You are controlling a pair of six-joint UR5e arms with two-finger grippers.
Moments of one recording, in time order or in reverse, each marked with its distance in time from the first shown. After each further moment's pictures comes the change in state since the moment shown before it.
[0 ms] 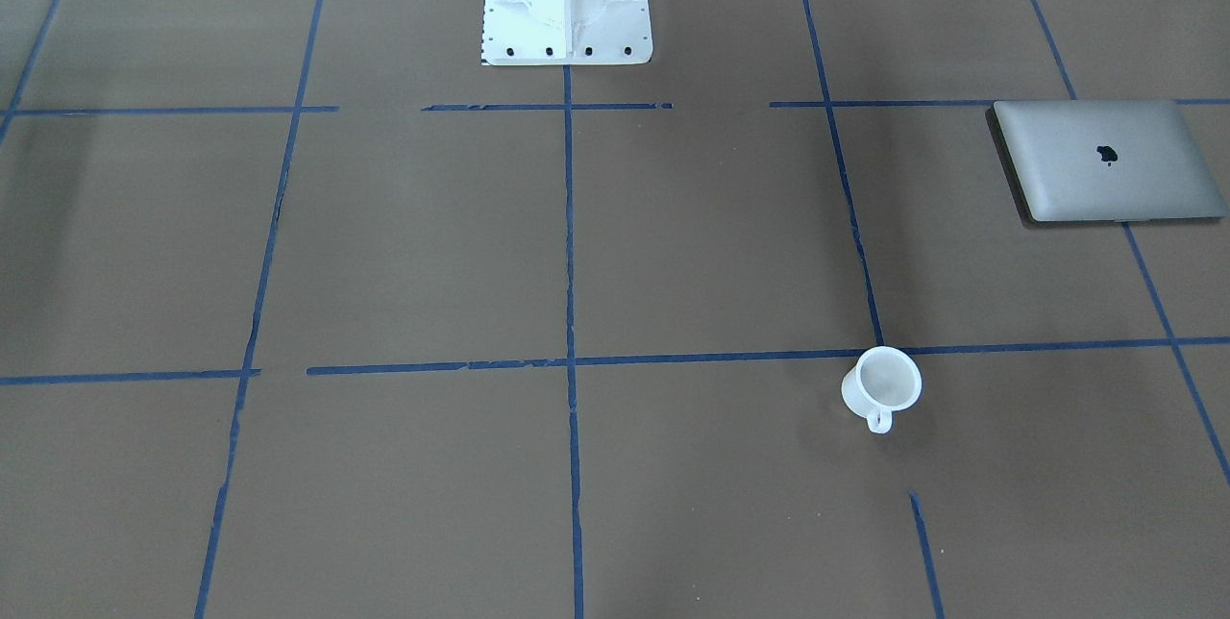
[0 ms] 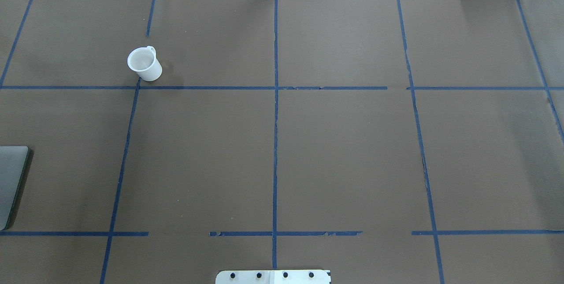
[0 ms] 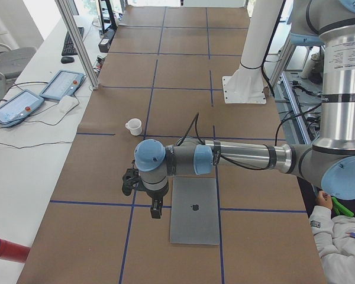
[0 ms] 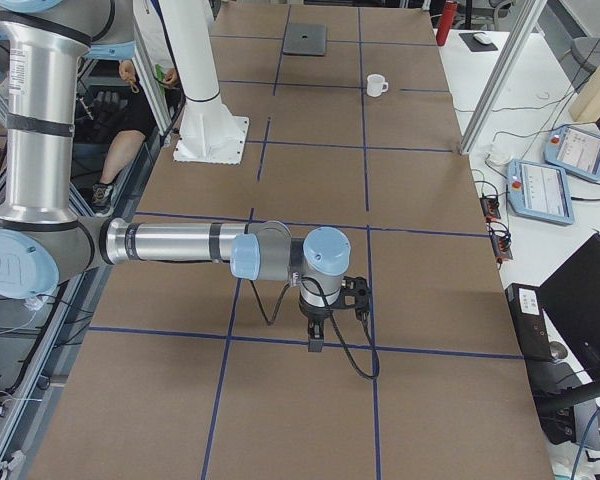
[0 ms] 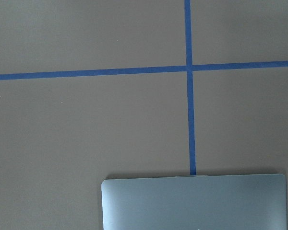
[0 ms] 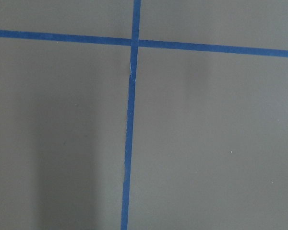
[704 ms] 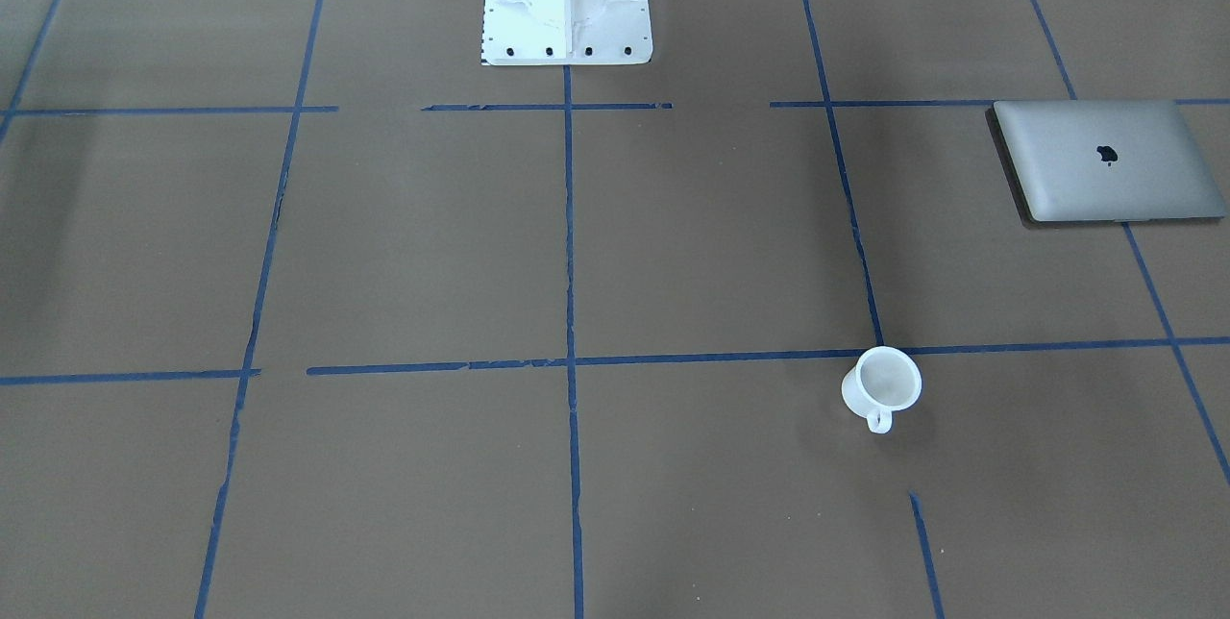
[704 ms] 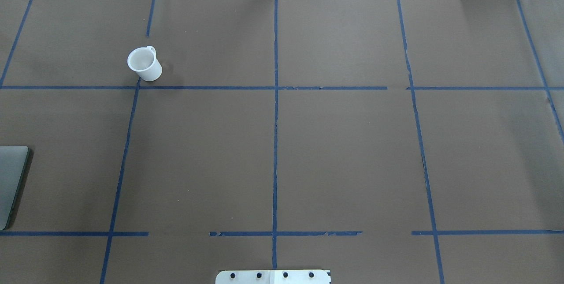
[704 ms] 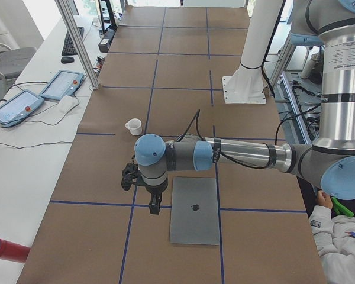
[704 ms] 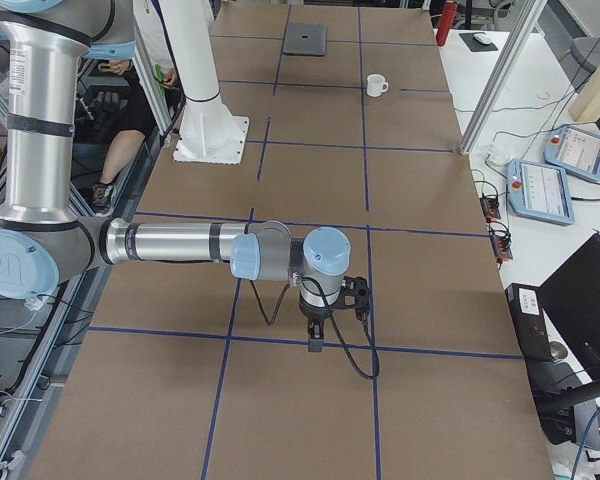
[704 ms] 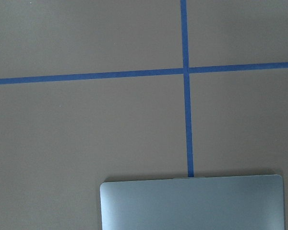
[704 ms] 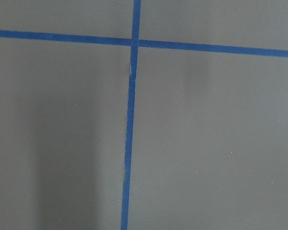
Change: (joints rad) left arm 0.017 0.001 -0.023 -0.011 0.001 -0.005; right arm 0.000 0.000 0.000 0.000 0.000 0.000
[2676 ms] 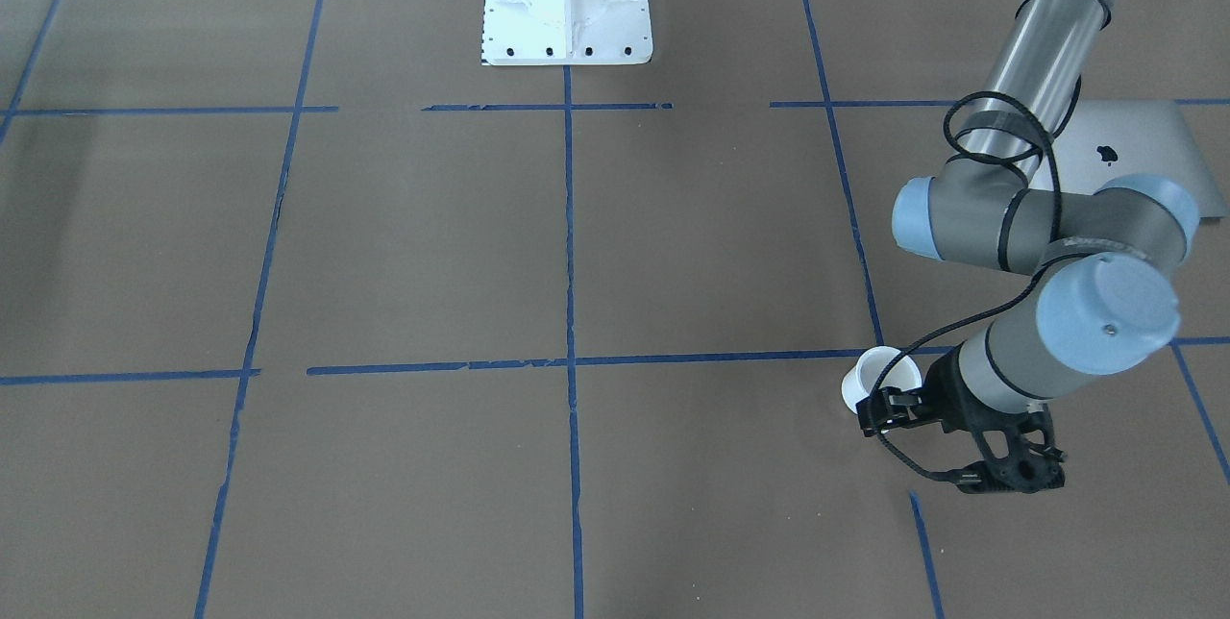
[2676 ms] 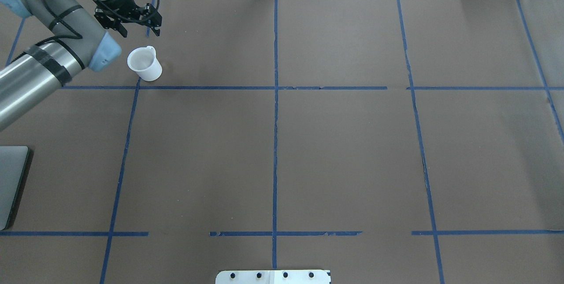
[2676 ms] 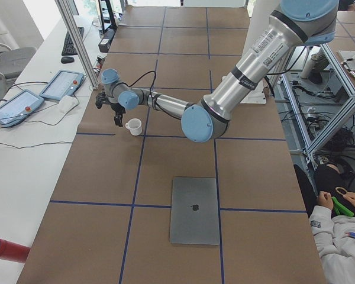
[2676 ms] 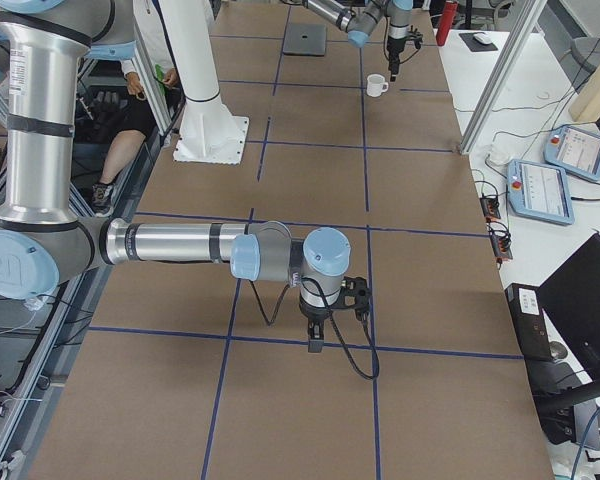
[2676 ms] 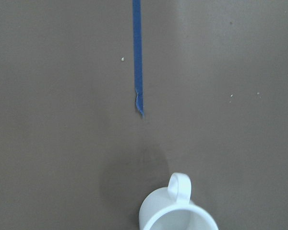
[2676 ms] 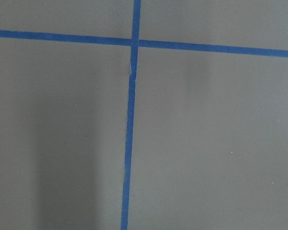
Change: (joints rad) left arm 0.614 -0.800 0.662 -0.501 0.132 -0.933; right arm 0.000 0.000 0.000 -0.001 0.000 0.000
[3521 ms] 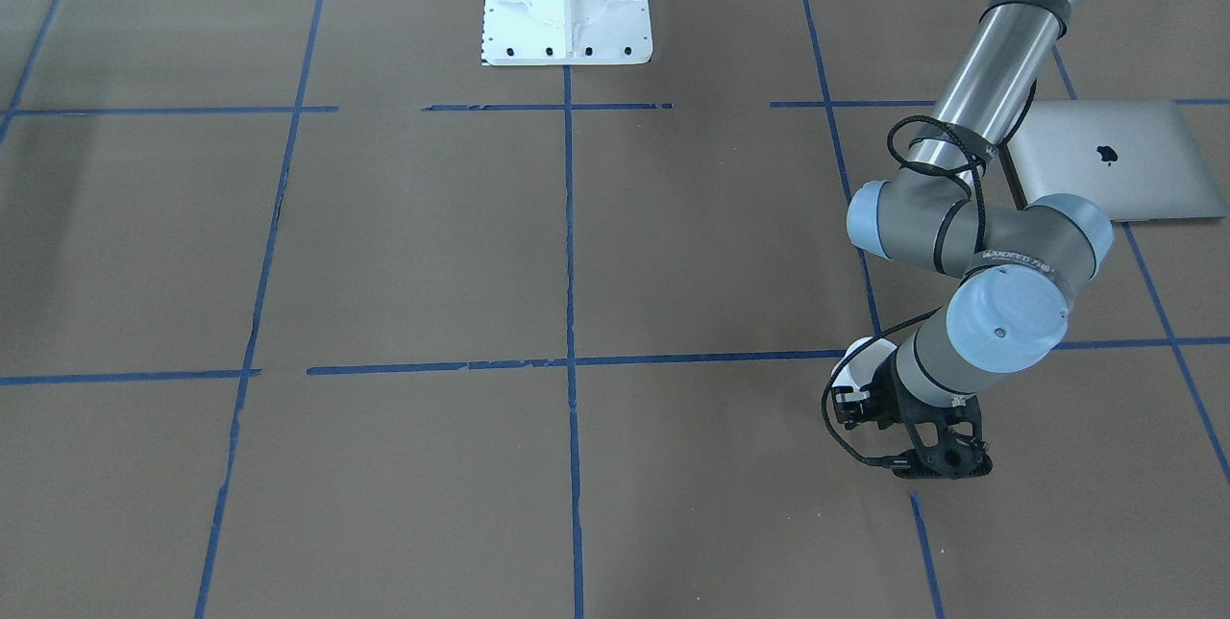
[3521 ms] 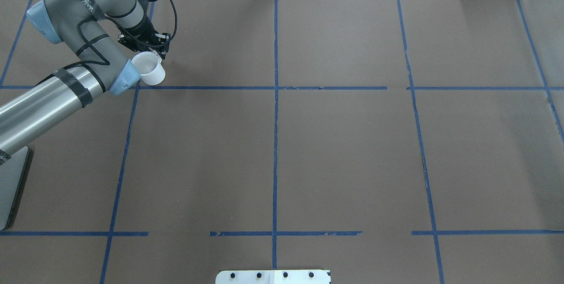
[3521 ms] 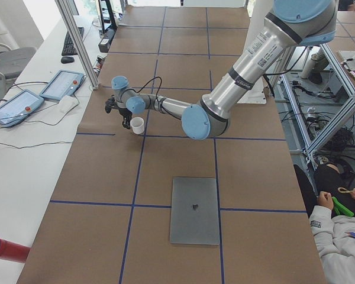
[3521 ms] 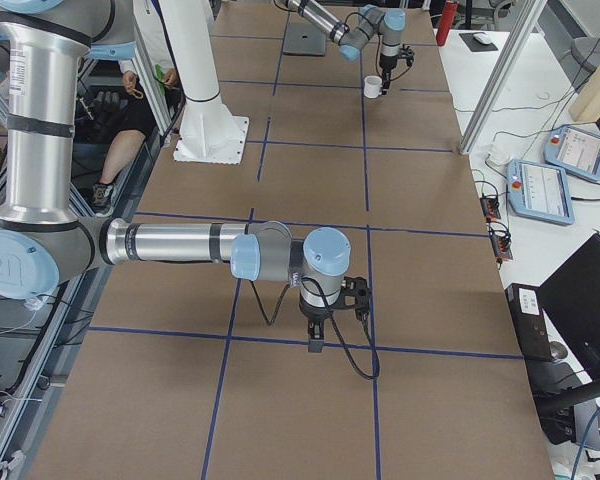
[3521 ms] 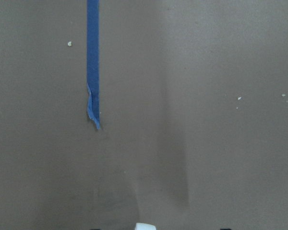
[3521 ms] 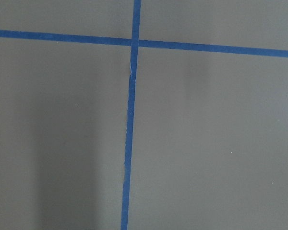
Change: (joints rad) left arm 0.064 0.001 0.046 -0.037 0.047 -0.006; right arm 0.000 0.000 0.000 0.001 0.000 0.000
